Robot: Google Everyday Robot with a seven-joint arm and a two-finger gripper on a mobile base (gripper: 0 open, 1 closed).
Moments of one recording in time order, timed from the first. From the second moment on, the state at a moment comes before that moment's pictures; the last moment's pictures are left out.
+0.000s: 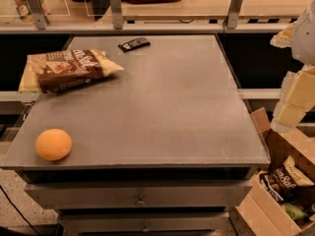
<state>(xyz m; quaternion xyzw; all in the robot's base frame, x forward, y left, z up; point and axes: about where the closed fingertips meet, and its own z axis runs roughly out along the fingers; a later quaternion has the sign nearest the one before) 0.438 -0.216 0.980 -0.60 0.78 -0.04 0.17</state>
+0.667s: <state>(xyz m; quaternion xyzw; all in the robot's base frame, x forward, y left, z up) 0.437 -0.211 0.970 -0.61 0.77 -0.01 0.19</state>
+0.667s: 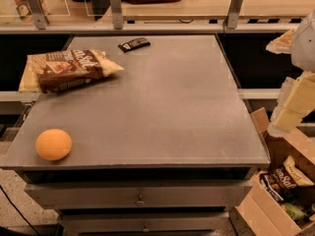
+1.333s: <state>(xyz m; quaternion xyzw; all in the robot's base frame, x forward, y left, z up) 0.446 -0.119 0.910 -0.64 0.70 0.14 0.29</state>
